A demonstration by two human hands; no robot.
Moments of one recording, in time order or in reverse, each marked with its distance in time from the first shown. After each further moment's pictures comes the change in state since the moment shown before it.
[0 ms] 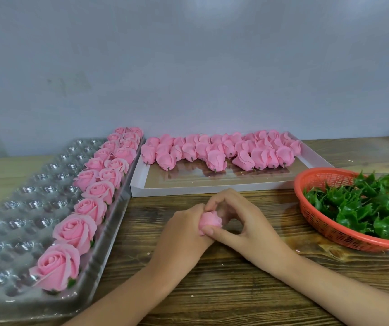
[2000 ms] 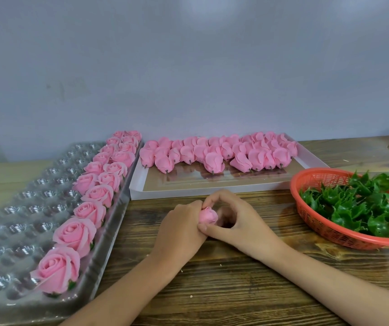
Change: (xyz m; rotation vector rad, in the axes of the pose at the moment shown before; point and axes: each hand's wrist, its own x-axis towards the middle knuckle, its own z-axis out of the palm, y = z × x) left_hand 0.014 -0.006 -0.001 0.220 -0.019 0.039; right_hand 0.011 0.010 0.003 0.095 -0.001 0.198
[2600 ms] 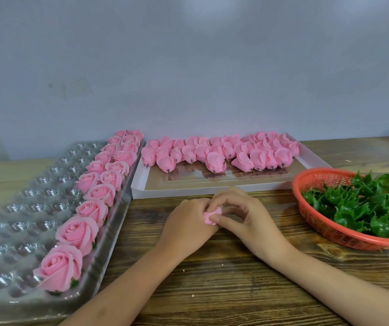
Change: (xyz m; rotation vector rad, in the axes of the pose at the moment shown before) left_hand 0.012 -0.001 0.005 -0.170 -0.026 0.023; right_hand -0.002 0.005 -0.005 0.024 0.059 -0.136
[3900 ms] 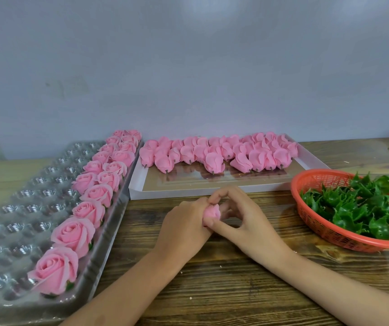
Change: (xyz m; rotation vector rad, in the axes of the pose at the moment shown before) left_hand -0.005 0.003 -0.002 0.126 0.076 0.081; right_hand -0.003 -0.009 0.002 -0.106 0.045 -0.010
